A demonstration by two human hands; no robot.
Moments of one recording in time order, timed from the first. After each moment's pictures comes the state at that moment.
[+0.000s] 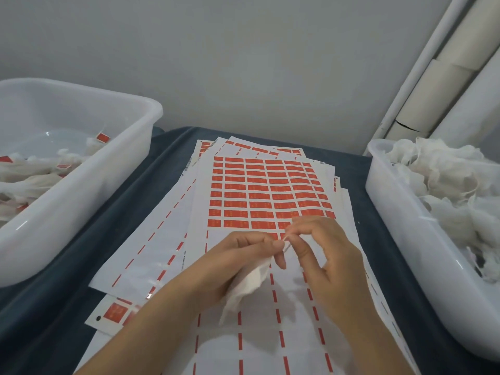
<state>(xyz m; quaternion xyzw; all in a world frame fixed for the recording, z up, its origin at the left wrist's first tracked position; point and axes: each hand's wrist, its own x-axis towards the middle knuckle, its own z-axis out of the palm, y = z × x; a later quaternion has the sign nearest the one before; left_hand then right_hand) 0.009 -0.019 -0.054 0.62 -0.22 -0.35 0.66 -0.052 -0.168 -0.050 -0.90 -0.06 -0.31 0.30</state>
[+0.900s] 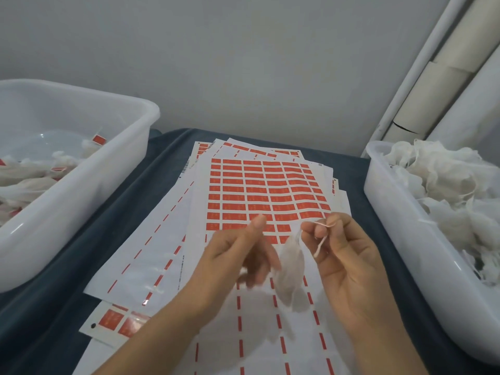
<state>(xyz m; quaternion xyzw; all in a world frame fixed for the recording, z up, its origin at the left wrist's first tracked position) -0.004 -0.022 -0.051 0.65 -0.22 -0.16 0.71 -0.059 -0.172 -0.034 -0.55 0.03 -0.16 0.82</state>
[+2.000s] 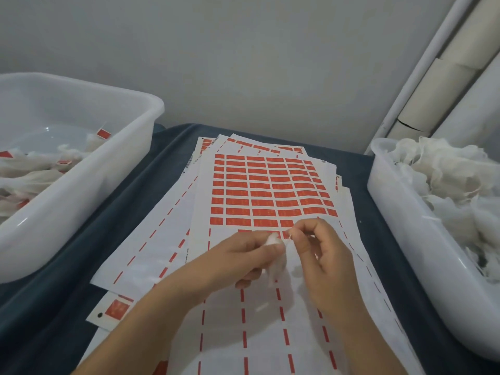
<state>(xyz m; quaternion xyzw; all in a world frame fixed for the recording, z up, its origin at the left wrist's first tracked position) 0.009 -0.015 -0.051 0.72 -0.22 -0.34 0.56 -0.050 -0.157 -0.054 -0.86 0.03 -0.22 0.46</state>
